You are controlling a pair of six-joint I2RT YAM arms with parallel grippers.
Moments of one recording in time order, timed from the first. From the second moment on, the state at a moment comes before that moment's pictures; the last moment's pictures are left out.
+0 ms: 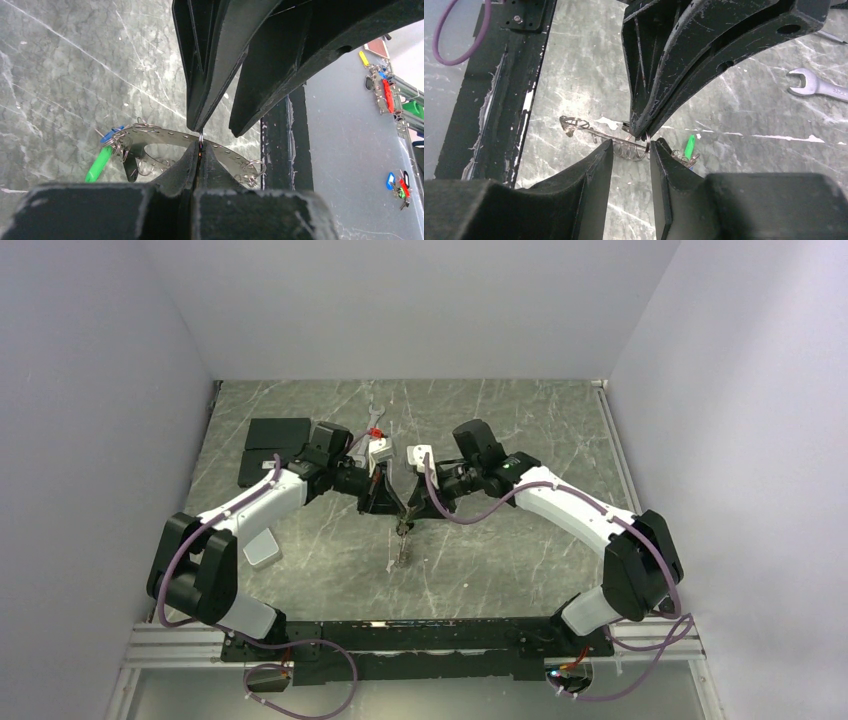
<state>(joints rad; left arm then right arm) -0.42 1.48 0.98 -0.31 1.12 0.27 0.65 1.49 1.11 -0.37 -0.90 -0.60</state>
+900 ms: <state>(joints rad) -0.45 1.48 0.99 -0.34 1.10 0.30 0.68 1.53 1.18 -0.47 -0.80 -0.73</state>
